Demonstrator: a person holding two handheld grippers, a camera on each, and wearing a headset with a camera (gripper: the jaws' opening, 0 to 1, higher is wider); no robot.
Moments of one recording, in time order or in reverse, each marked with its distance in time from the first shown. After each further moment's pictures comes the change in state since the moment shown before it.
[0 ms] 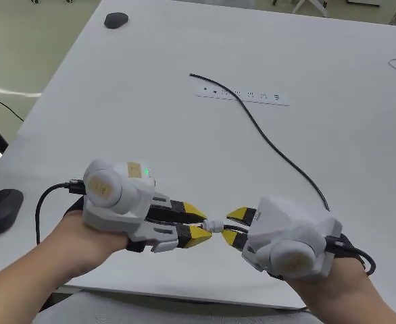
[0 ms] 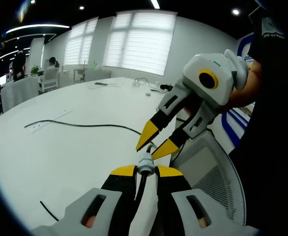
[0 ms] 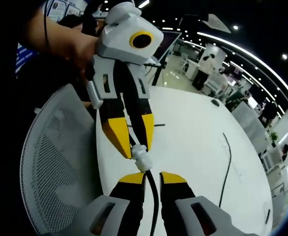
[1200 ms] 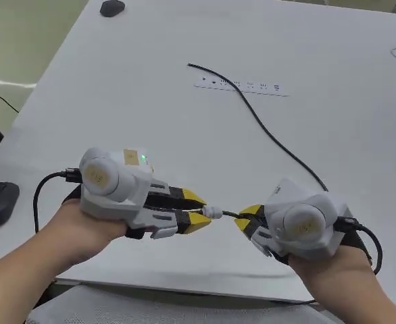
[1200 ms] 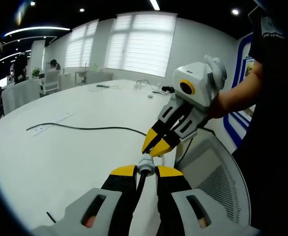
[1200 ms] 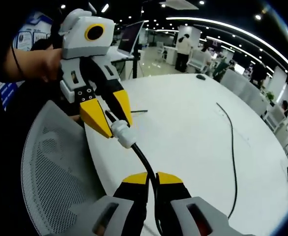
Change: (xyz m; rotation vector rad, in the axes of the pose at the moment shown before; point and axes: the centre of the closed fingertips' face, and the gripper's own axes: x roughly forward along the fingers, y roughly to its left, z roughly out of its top) left arm 0.001 0.012 0.005 0.013 -0.020 0.014; right arm 0.008 -0.020 -0.041 0.326 0.051 -0.030
